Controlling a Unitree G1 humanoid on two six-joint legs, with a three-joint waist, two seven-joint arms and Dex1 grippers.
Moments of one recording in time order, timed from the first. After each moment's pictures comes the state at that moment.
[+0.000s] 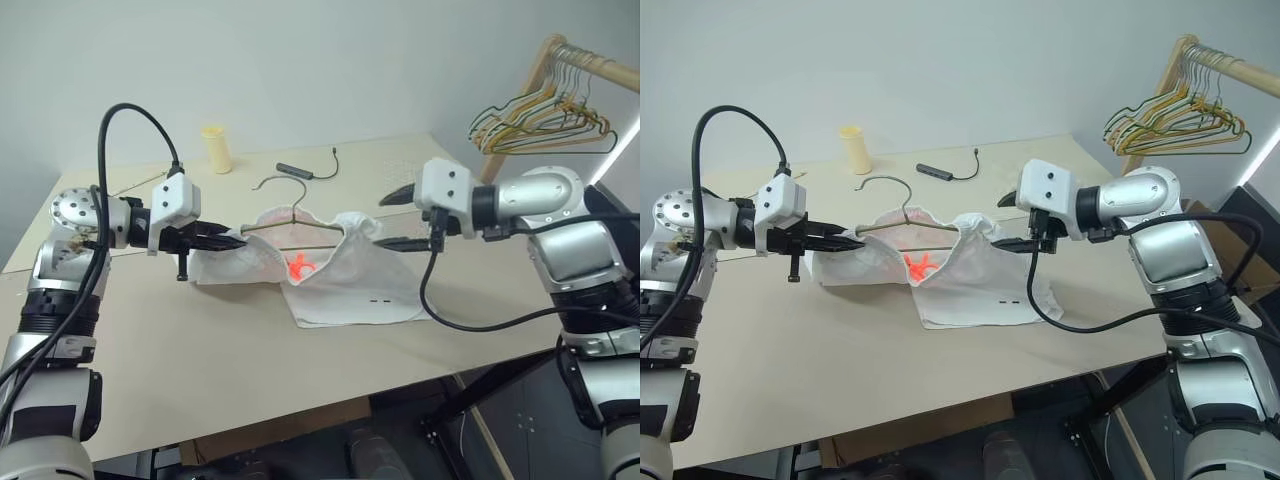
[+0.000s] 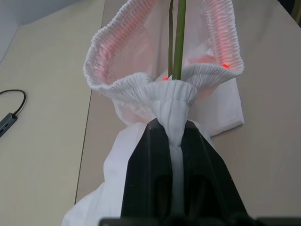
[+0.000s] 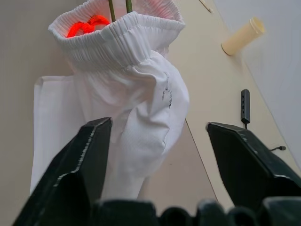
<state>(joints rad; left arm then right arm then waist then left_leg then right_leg) -0.75 0.82 -0.05 0.36 -0.23 0.08 -1.46 -0.84 -0.77 0.22 0.03 0.16 0.29 1.18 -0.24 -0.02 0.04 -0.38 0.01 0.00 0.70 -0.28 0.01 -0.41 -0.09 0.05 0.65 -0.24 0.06</state>
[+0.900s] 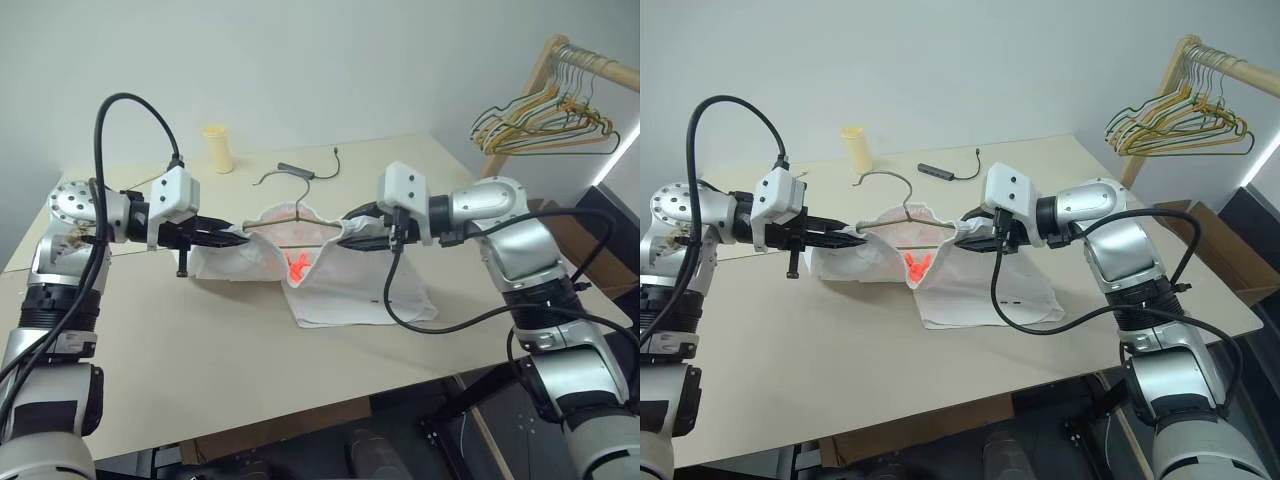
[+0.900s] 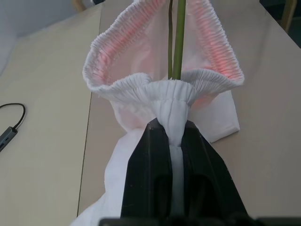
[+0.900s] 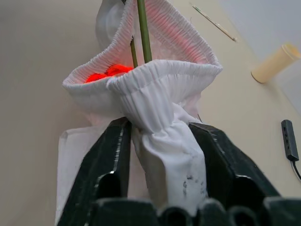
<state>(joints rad) -0.77 0.82 -0.05 0.37 -0.26 0.07 -1.50 -0.87 -0.57 0.25 0.09 0.17 0.36 1.18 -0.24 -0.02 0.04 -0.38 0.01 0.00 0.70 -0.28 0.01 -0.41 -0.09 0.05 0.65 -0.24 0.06</state>
